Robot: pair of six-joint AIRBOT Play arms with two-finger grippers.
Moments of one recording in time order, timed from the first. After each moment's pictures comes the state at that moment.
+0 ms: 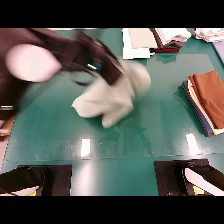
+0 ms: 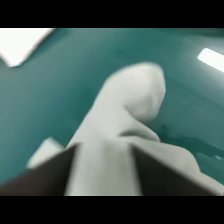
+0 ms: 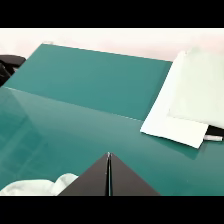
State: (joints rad) left arm -0.89 -1.36 1.79 1.55 -1.03 -1.40; right arm -0.02 -1.06 1.81 -1.07 1.17 1.41
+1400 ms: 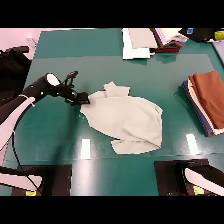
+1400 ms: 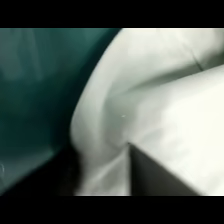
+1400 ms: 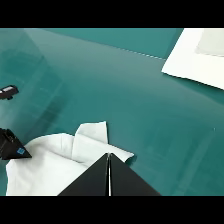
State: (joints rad) left arm -0.23 -1.58 1.19 1.01 -0.98 -1.41; right arm 0.02 -1.13 1.75 -1.07 1.29 1.41
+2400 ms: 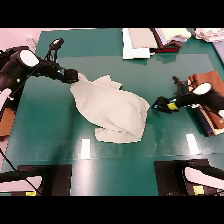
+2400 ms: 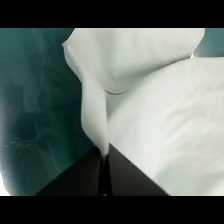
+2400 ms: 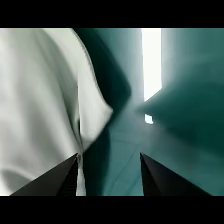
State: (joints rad) left arm -0.18 -1.42 1.41 1.12 -1.03 -1.41; right arm -0.06 -1.29 0.82 -0.92 1.01 1.38
